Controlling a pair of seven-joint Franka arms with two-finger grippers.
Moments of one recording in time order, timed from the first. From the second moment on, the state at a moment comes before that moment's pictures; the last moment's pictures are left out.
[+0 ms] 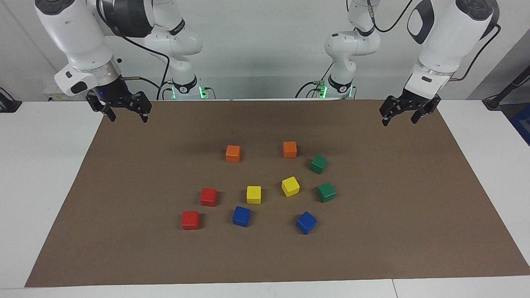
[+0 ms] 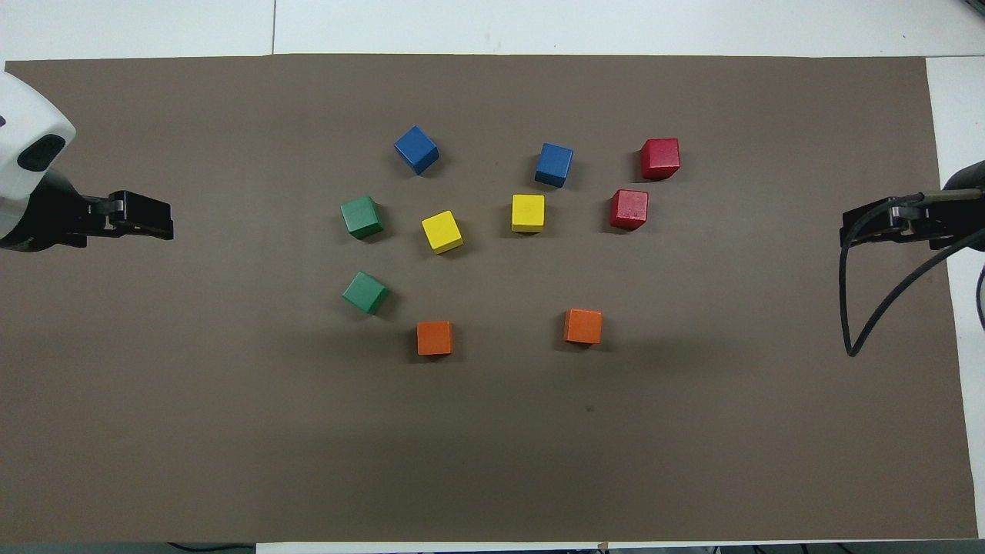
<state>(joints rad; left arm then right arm) 0.02 -0.02 -0.14 -1.66 0.00 1.68 -0.12 0.05 -0.02 -0.06 -1.66 -0.03 1.61 0.05</state>
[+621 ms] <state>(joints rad) 0.02 -0.02 -0.11 -1.66 0.00 1.68 -0.12 0.05 -0.02 -0.06 -1.65 -0.03 1.61 0.05</state>
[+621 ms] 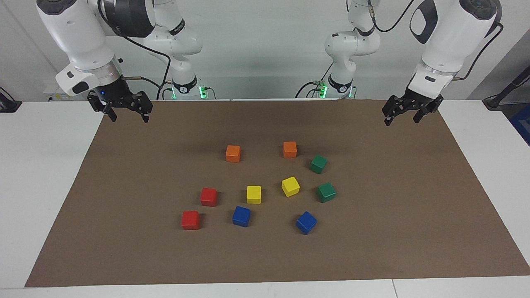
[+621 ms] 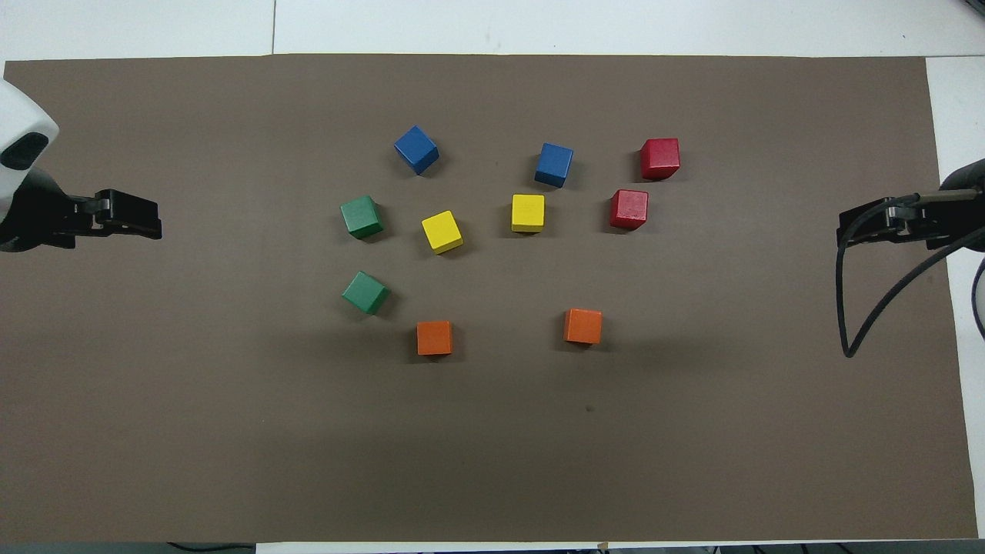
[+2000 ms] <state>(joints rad) -0.26 0.18 -0.15 -1.97 0.02 2.18 -0.75 0.21 0.03 -0.05 -1.78 -0.02 1.81 0.34</state>
